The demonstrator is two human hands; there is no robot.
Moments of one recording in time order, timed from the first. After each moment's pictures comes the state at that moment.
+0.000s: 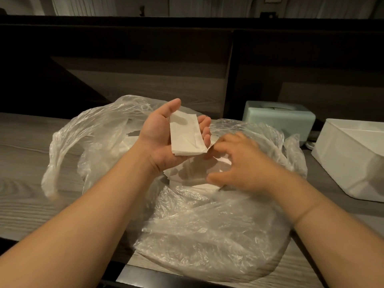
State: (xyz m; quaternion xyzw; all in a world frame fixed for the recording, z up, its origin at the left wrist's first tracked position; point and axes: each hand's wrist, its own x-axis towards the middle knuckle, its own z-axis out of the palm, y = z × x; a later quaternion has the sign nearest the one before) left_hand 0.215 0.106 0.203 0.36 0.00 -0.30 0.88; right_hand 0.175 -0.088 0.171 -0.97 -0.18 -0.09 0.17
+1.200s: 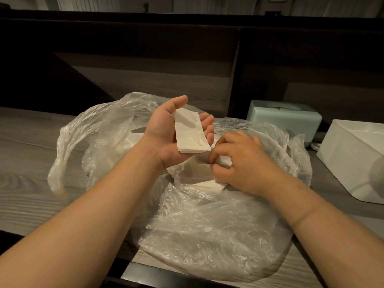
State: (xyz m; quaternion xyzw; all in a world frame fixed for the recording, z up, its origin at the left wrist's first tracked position) left_hand 0.212 0.105 0.205 0.38 0.01 -0.26 0.88; right_hand 0.176 -0.080 0.165 -0.95 -0.20 -0.19 0.14
